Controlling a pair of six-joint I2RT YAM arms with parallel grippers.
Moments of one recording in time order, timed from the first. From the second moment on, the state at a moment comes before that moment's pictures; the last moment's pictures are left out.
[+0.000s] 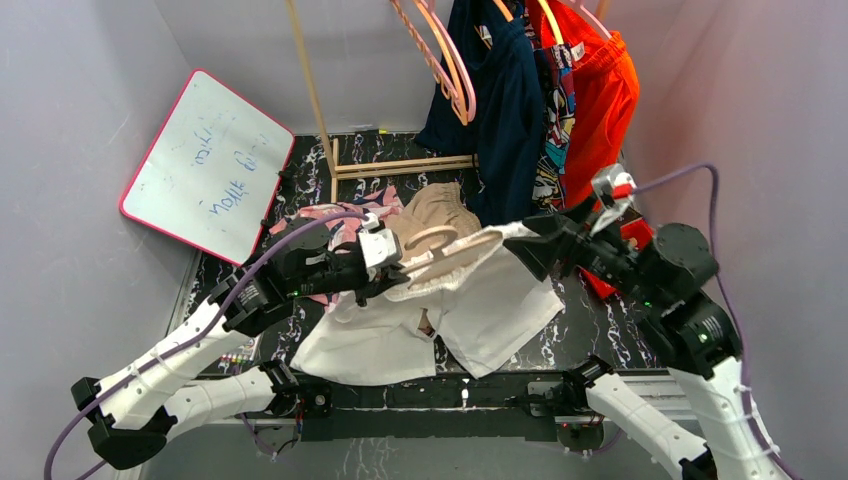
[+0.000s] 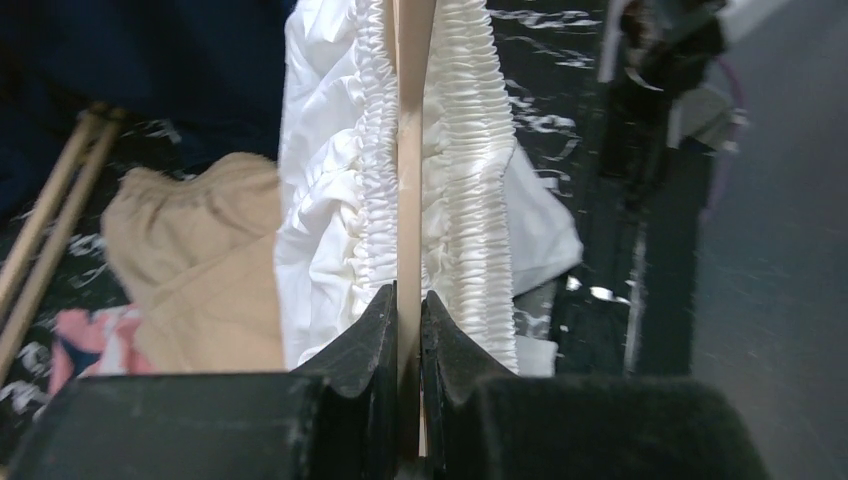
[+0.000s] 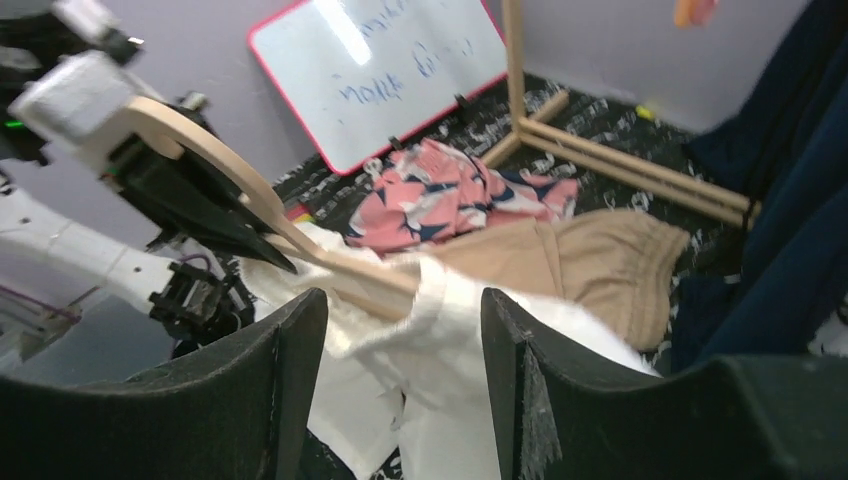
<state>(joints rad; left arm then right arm) -0.90 0.90 1.07 -0.51 0.29 0.23 0.54 0.69 1.17 -0.53 -0.36 0.27</state>
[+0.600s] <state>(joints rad) -0.90 1.01 1.15 -0.59 0.66 0.21 0.56 0.71 1.23 -0.51 -0.82 0.13</state>
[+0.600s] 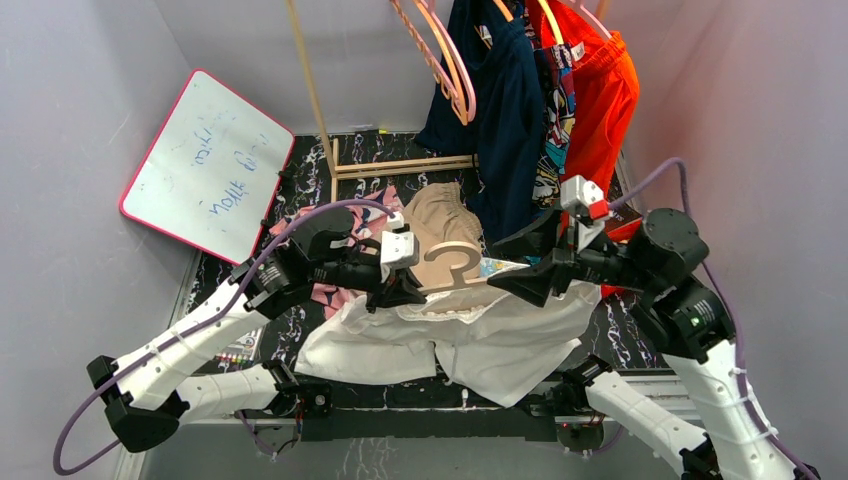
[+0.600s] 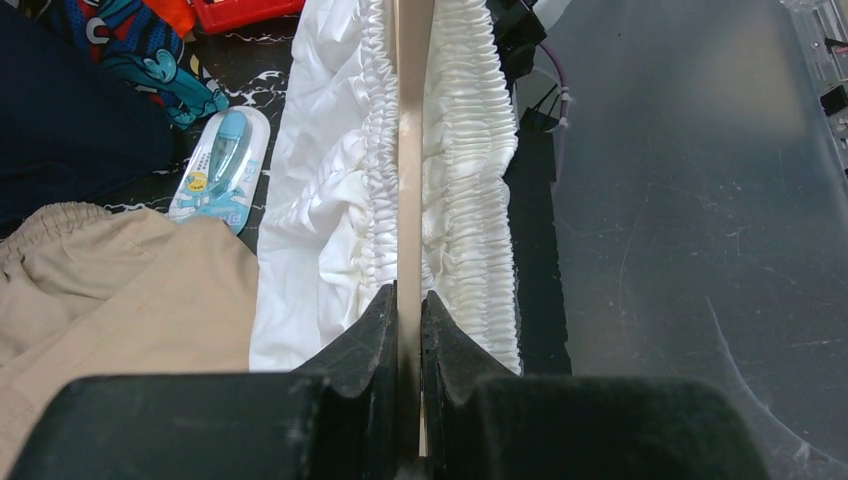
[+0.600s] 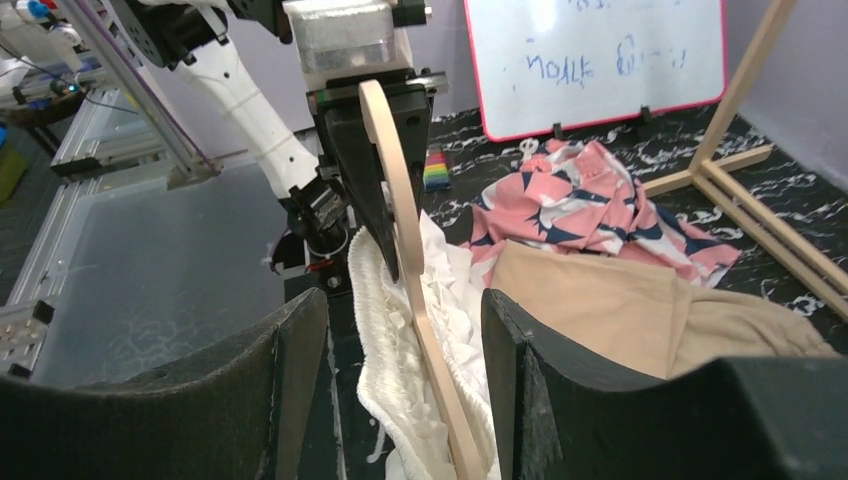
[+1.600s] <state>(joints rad) -0.90 1.12 1.23 -0.59 0.63 0.24 0.57 0.78 1.02 -0.26 -0.84 0.23</state>
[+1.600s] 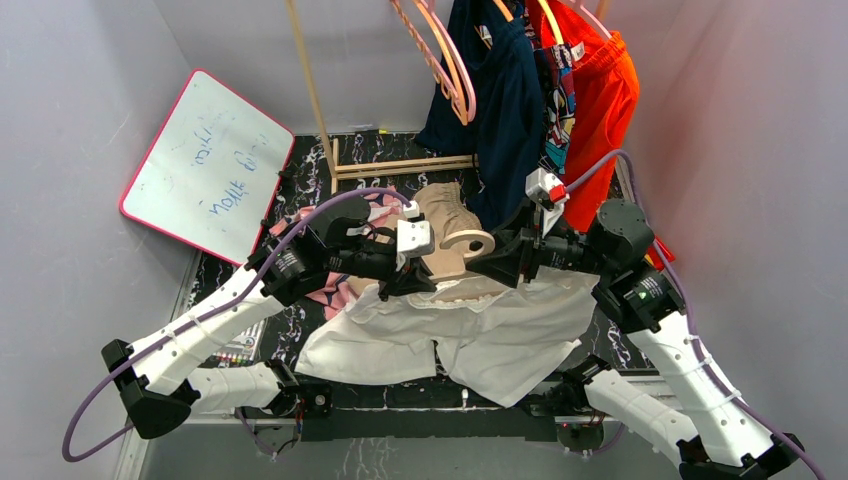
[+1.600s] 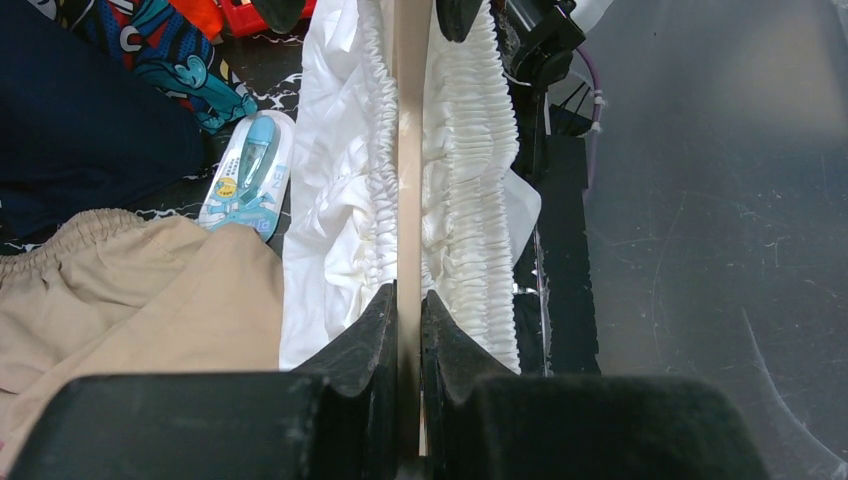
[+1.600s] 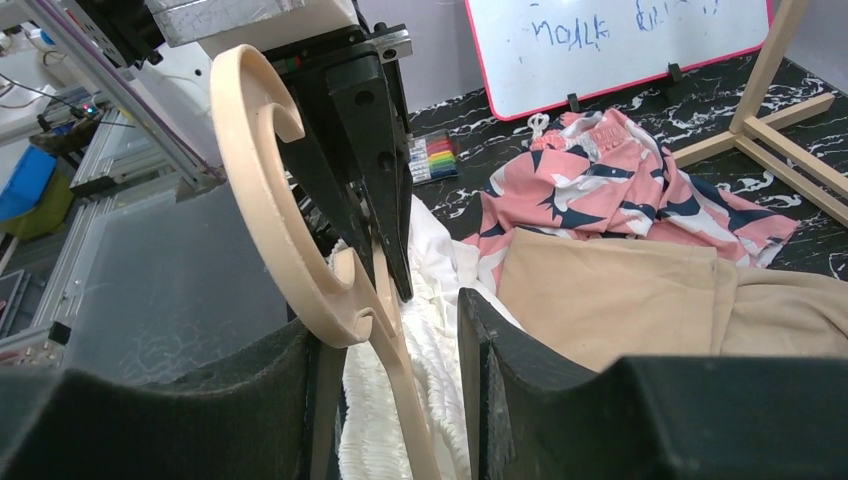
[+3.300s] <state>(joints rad) -0.90 1.14 1.23 -0.50 0.60 0.22 0.57 0.77 0.97 -0.17 -0.83 0.27</state>
